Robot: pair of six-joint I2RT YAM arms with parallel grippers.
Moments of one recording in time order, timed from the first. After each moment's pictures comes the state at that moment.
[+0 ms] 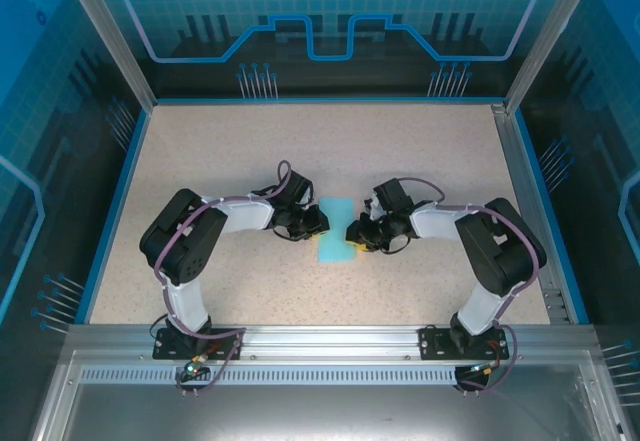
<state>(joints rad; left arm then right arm) -0.54 1.85 0.96 -0.16 0.42 -0.90 0.48 1.72 0.78 -0.16 -0.59 0.83</state>
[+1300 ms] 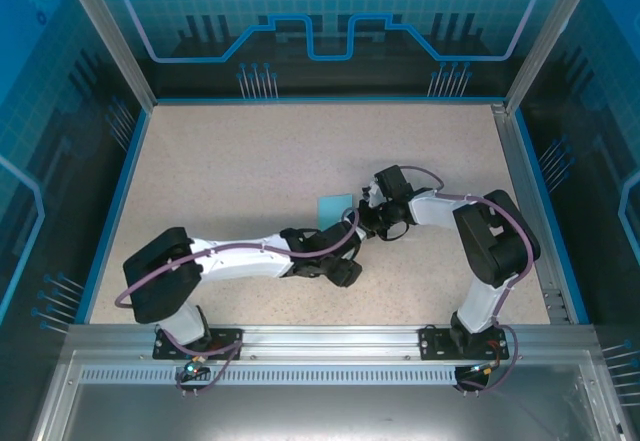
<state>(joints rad) -1.05 1.65 0.98 -0.41 -0.11 -0.39 0.43 1.77 0.89 -0.22 -0.66 0.79</state>
